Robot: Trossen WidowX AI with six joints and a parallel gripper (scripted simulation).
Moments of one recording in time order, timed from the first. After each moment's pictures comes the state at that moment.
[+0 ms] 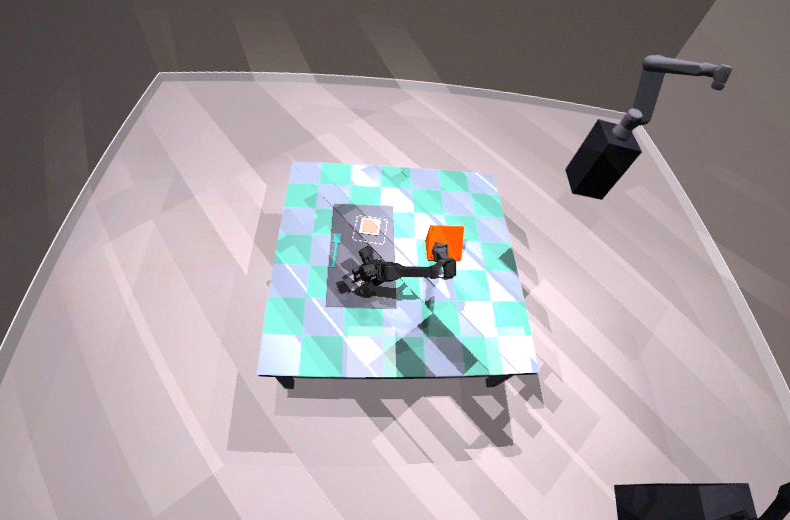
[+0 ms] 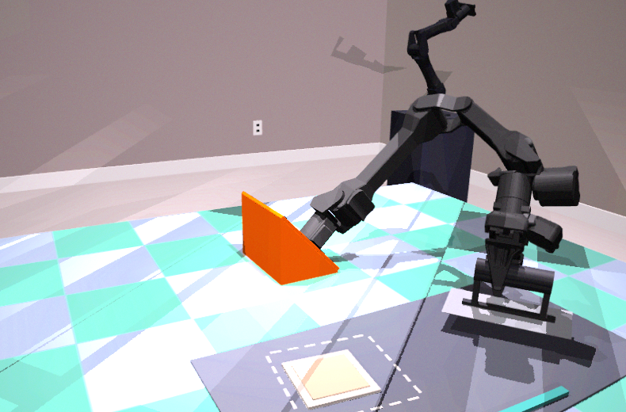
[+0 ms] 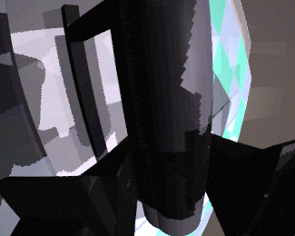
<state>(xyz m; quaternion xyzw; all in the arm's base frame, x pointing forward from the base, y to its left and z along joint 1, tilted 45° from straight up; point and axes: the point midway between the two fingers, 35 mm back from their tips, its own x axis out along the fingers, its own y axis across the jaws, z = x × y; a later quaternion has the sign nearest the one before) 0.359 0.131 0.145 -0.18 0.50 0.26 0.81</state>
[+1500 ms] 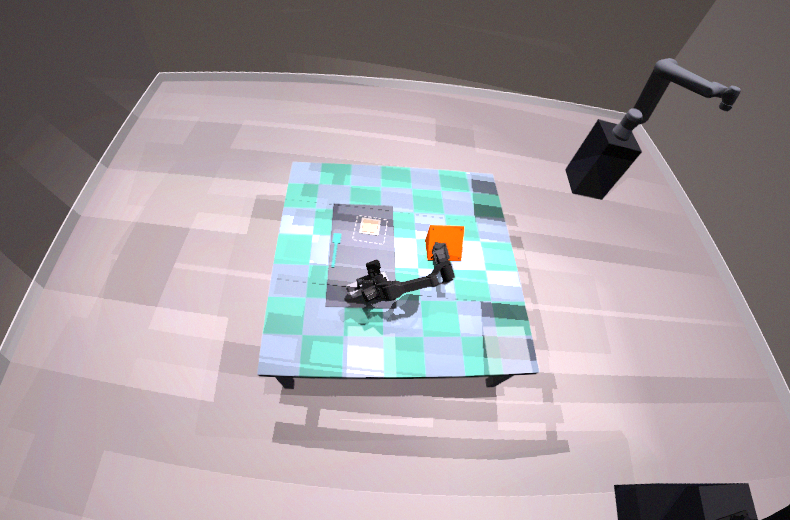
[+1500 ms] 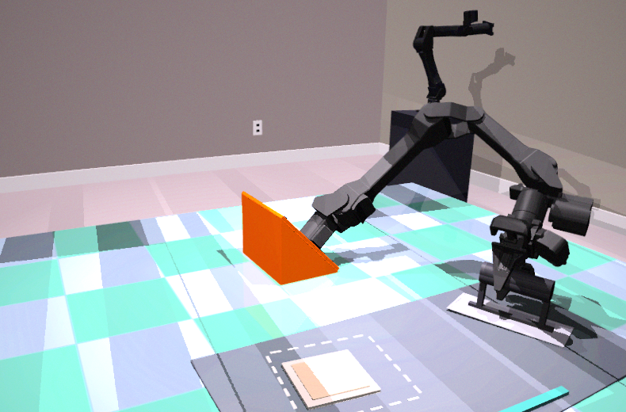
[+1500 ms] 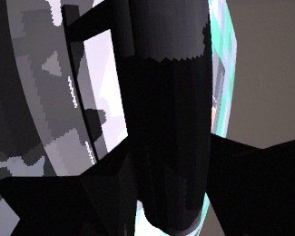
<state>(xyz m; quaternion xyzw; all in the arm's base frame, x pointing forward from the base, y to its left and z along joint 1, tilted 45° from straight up) 0.322 0.179 0.158 -0.17 0.56 0.16 0.79</state>
